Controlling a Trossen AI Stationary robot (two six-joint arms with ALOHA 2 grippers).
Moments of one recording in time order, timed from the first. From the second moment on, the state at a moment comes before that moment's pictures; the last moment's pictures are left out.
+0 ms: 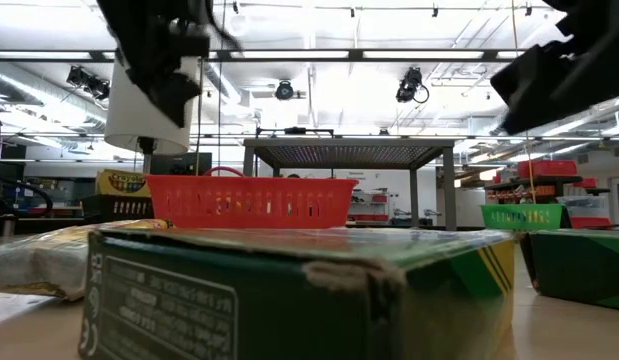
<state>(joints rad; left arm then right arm) -0.15 1.40 1.04 -1.25 -1.00 -0.88 0.66 1.44 0.66 0.05 0.36 0.36</state>
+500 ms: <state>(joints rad) -0.56 1.40 1.05 -0.51 -1.00 -0.54 0.49 1.44 0.66 -0.03 -0.11 0.40</state>
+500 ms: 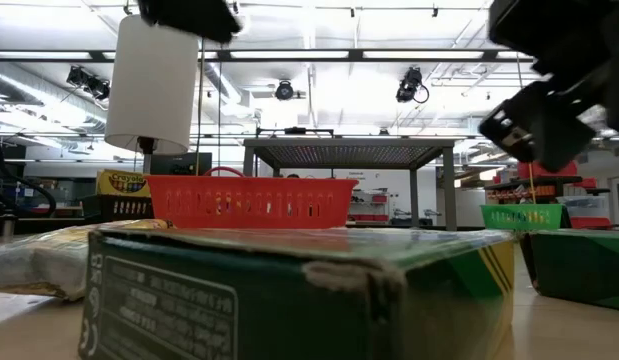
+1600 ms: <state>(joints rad) -0.62 1.40 1.05 -0.44 -0.94 -0.39 0.83 1.87 1.24 -0.71 0.19 0.43</state>
